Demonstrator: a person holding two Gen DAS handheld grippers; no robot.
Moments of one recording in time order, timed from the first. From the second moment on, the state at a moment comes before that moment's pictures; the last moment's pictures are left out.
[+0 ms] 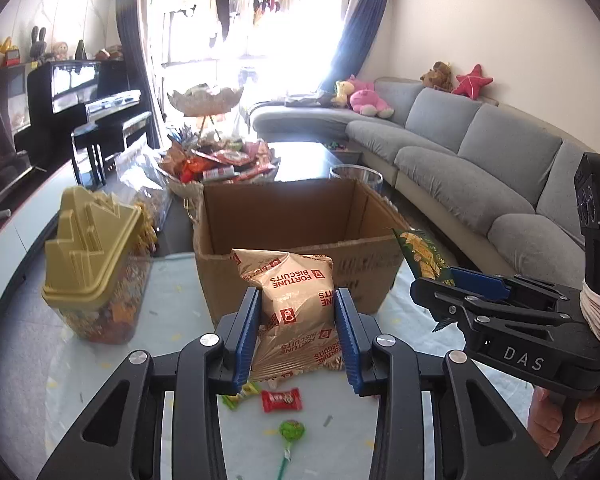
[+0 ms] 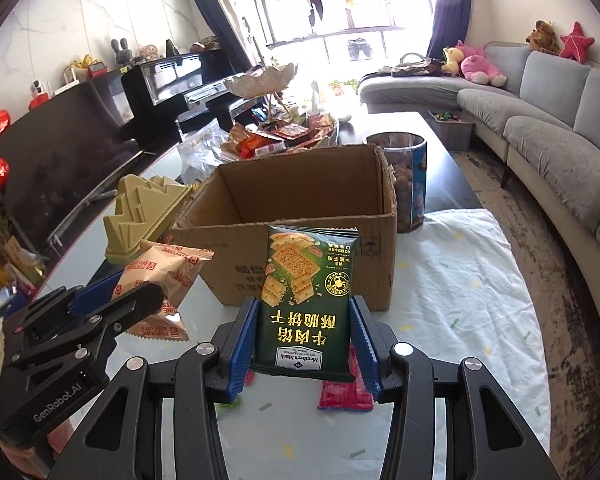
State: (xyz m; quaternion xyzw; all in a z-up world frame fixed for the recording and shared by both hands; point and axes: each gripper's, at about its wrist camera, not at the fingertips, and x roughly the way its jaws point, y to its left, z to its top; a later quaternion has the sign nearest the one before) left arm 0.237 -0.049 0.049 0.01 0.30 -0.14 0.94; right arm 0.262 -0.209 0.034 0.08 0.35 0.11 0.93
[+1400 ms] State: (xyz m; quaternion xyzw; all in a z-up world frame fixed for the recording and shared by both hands) left arm 0.348 -0.036 0.065 0.04 0.30 -0.10 0.95; right arm 0.372 -0.194 0.048 0.05 0.35 0.10 0.93
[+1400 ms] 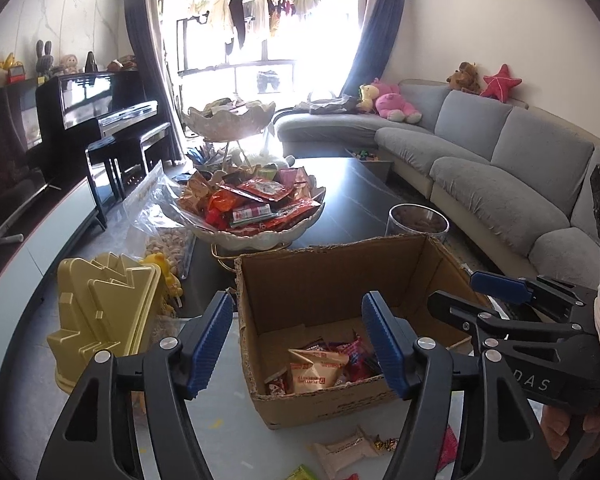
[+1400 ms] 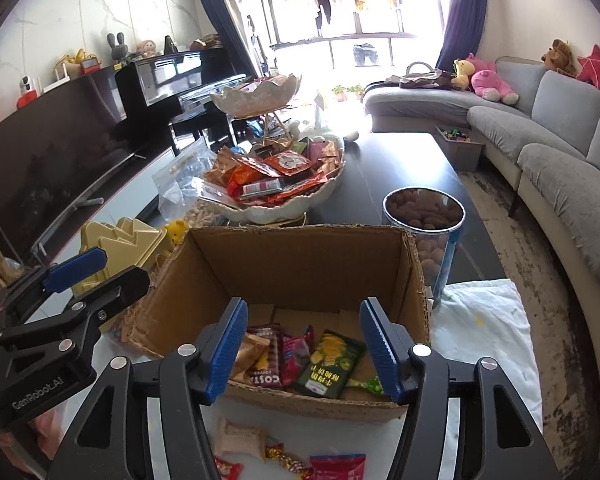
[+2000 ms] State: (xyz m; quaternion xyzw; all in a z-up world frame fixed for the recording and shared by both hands) left arm 0.278 -0.017 0.062 0.04 0.30 -0.11 0.95; right arm 0.319 -0.176 0.044 0.02 0.36 0.12 0.93
